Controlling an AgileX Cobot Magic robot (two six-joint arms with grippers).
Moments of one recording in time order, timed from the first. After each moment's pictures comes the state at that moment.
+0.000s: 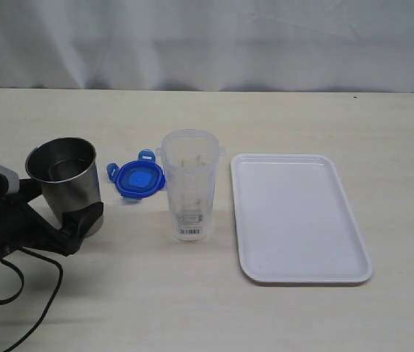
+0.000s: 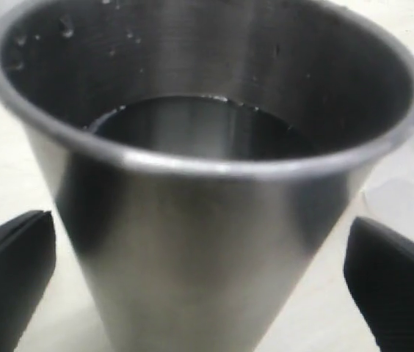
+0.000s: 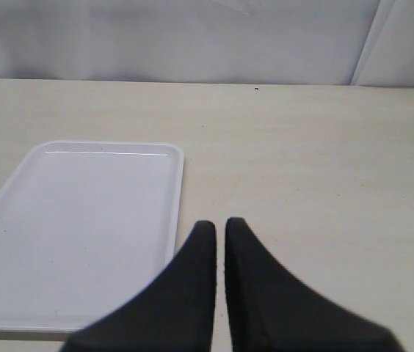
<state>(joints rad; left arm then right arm) -0.10 1.95 -0.29 0.44 -1.21 -0.06 -0.02 0.00 0.00 -0.03 0.35 -0.01</state>
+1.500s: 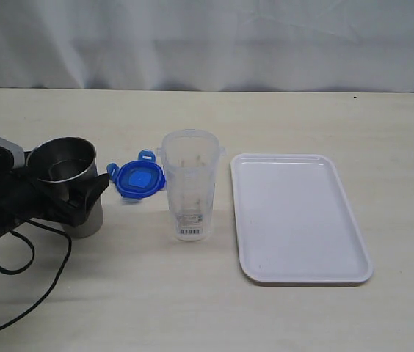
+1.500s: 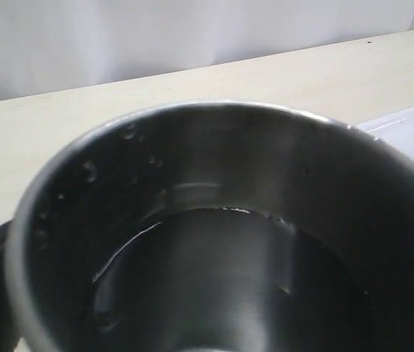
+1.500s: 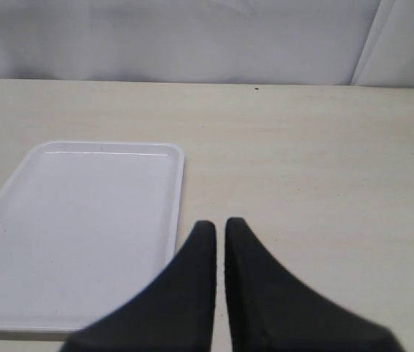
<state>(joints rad) -0.10 1.96 -0.40 0.46 -1.21 -0.08 -0.02 0.00 0.00 -0.03 0.35 -0.01</state>
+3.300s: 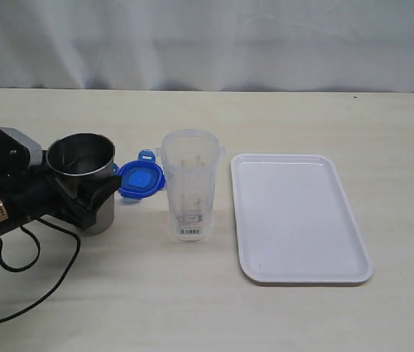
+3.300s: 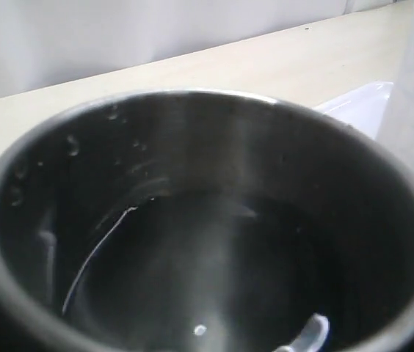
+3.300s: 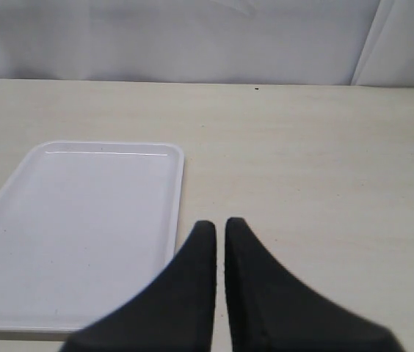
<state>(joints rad) -0.10 1.97 -0.48 0.62 -1.16 -0.12 -0.02 0.00 0.00 -0.03 0.35 -0.01</state>
